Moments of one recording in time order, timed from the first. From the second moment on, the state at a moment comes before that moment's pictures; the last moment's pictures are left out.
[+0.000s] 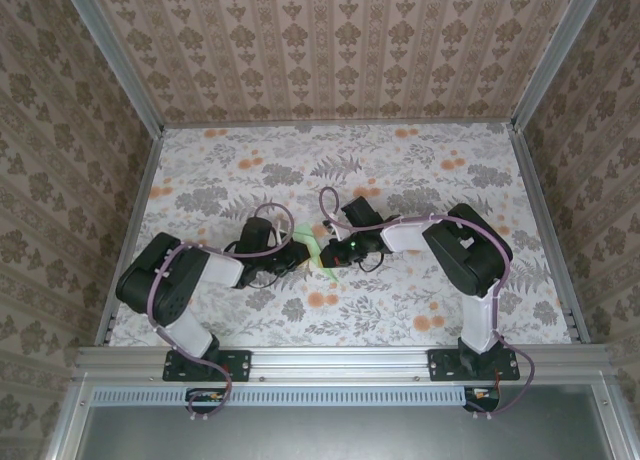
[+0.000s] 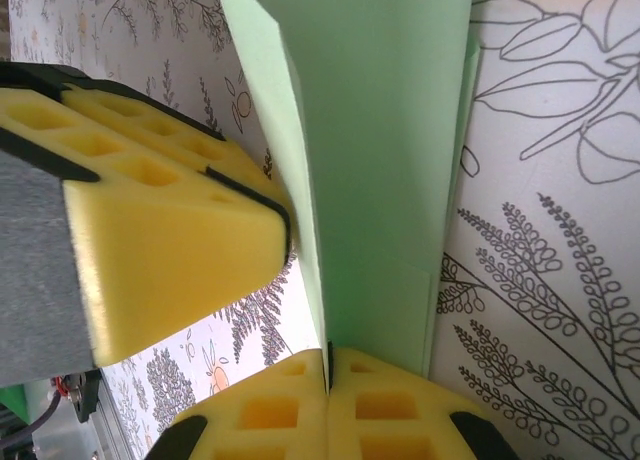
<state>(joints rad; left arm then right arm) -0.52 1.65 0.45 0.51 0.57 -1.00 0.62 1.95 1.00 -0.06 -0.67 0.45</state>
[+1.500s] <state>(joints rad) -0.52 1.71 0.51 0.46 0.58 -1.03 0.61 1.92 0.98 -0.18 -0.69 0.45</state>
